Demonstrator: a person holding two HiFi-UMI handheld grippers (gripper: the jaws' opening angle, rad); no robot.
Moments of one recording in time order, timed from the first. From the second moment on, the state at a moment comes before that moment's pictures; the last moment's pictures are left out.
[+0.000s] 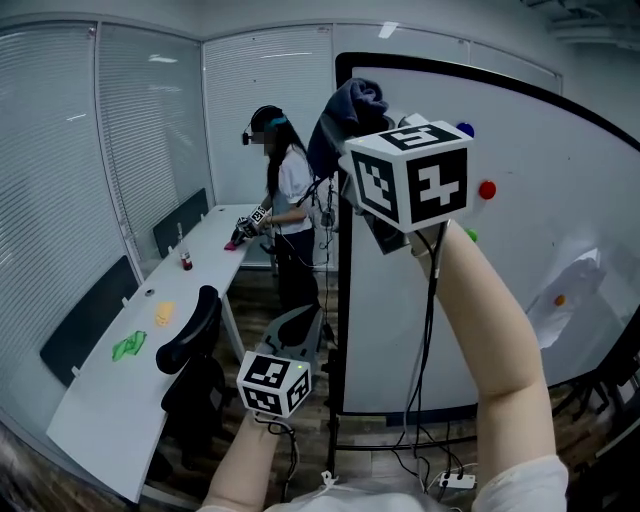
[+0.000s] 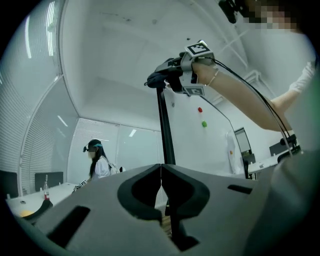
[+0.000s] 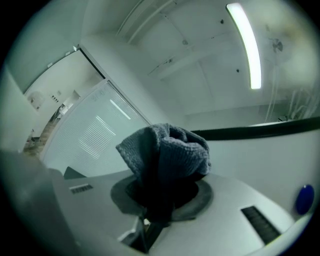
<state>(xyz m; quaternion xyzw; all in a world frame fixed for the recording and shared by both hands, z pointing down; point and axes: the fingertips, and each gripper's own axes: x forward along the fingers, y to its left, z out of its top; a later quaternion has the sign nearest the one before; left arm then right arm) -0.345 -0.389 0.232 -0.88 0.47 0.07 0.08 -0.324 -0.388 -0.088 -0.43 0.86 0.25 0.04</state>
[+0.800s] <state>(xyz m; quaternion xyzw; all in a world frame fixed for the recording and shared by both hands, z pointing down) -0.294 -0.388 0.281 -0.92 0.39 0.03 0.06 -0.298 -0.383 -0.165 -0.48 0.83 0.27 0.11</state>
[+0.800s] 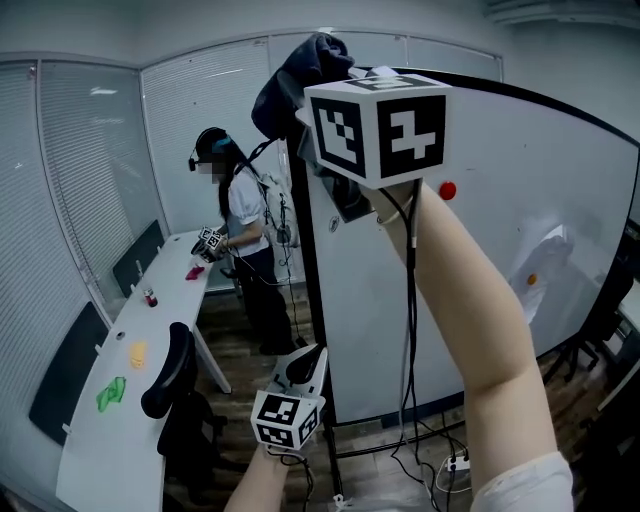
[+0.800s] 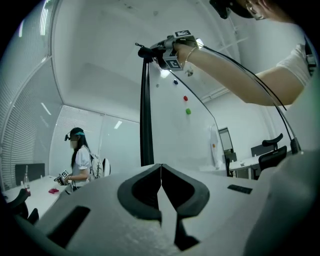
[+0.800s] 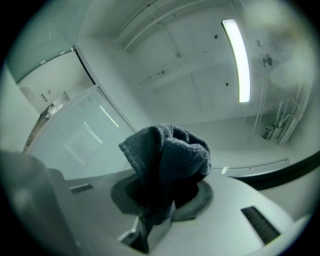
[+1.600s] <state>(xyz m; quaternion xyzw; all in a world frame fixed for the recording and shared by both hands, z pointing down) -0.169 -0.368 0.279 -0.93 0.36 0.02 0.09 -0.124 -0.365 -0.188 -0.55 0.77 0.29 0.12</state>
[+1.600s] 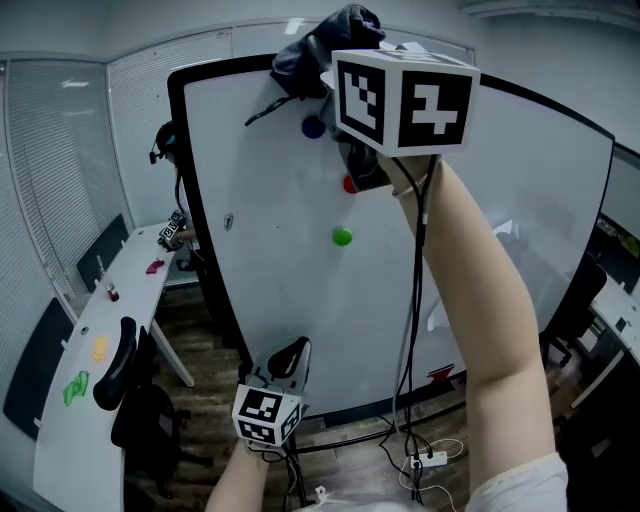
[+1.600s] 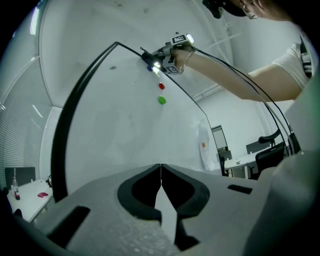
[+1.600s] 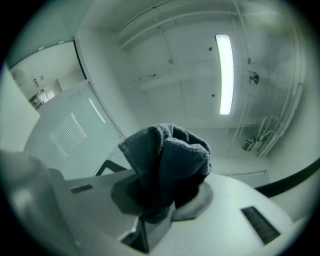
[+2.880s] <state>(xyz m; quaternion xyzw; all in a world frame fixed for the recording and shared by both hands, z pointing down) 0.102 -0.296 0.321 -0.93 0.37 -0.03 0.06 0.170 -0.351 -0.172 -0.56 0.78 0.25 0.12</state>
